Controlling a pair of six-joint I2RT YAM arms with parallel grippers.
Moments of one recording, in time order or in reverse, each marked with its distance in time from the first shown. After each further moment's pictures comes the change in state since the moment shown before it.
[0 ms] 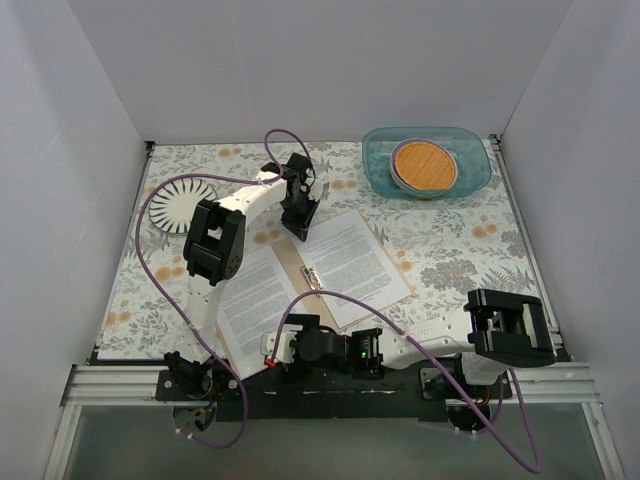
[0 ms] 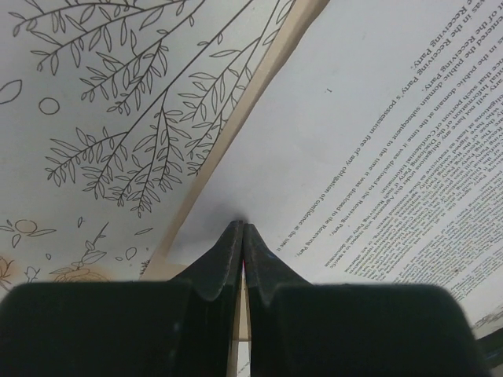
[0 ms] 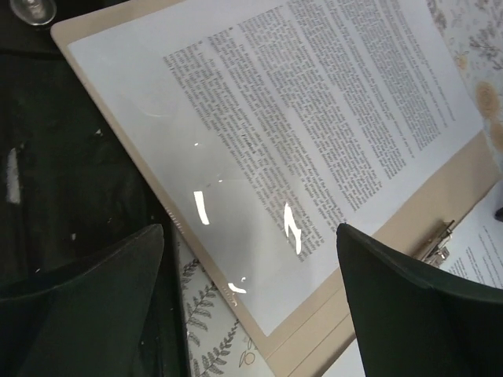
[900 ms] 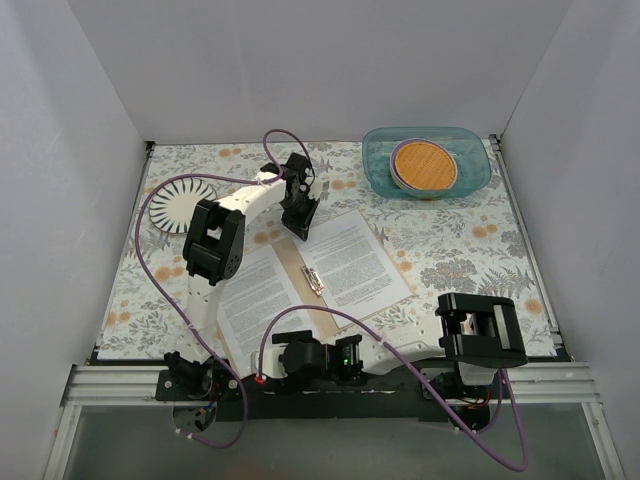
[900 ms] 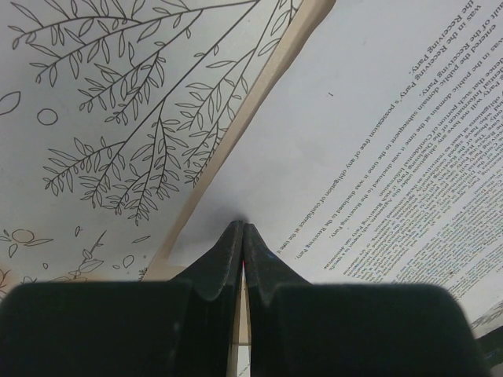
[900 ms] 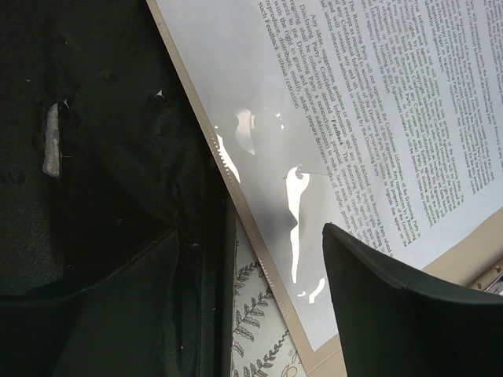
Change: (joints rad) left arm 0.004 0.002 -0.010 0.028 0.018 -0.008; right arm 0.029 0.164 0.092 -0.113 -0.052 -0.023
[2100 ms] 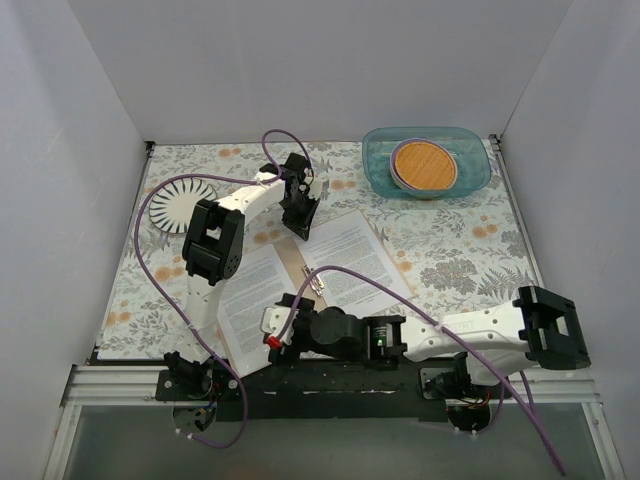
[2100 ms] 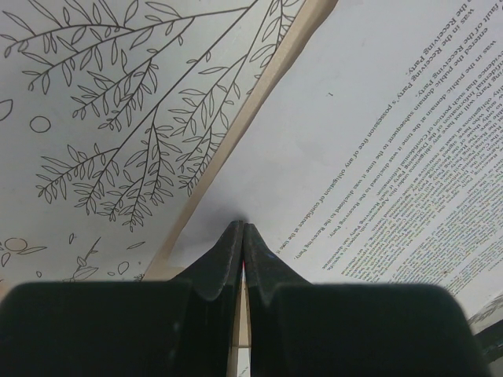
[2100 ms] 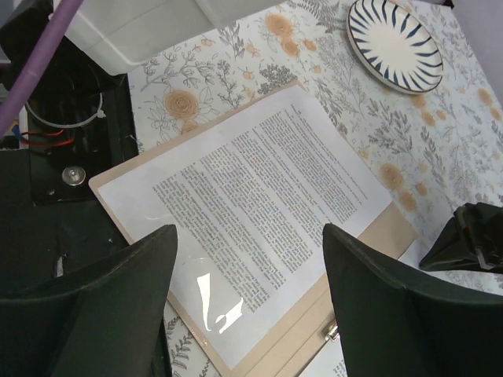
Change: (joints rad) left arm 0.005 -0.002 -0.011 0.022 0.021 -0.003; right arm -0.040 -0.367 0.026 0.055 0.045 0.039
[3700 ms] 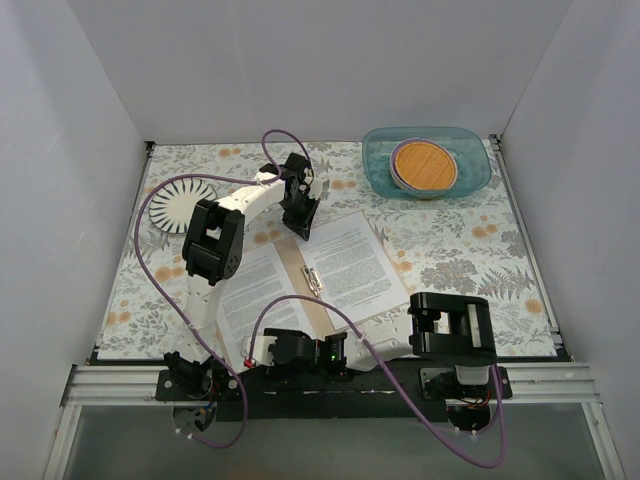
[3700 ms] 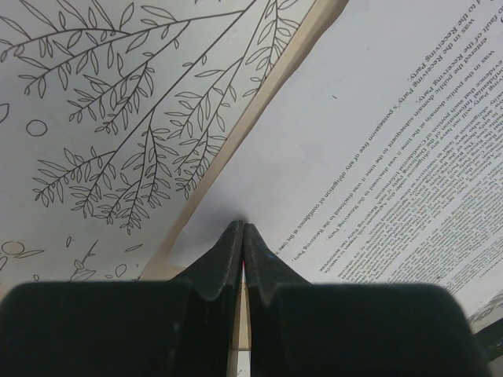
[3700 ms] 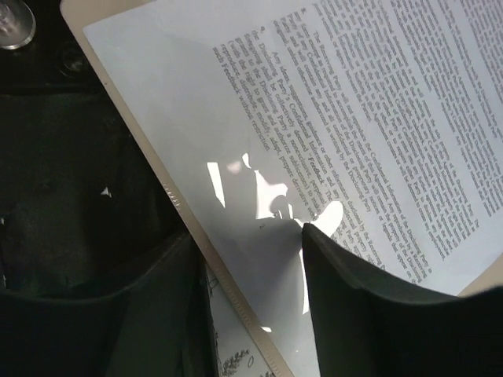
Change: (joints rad) left arm 0.000 0.000 -0.002 0.005 0.008 0.000; right arm -0.007 0.486 0.020 0.120 -0.030 0.063
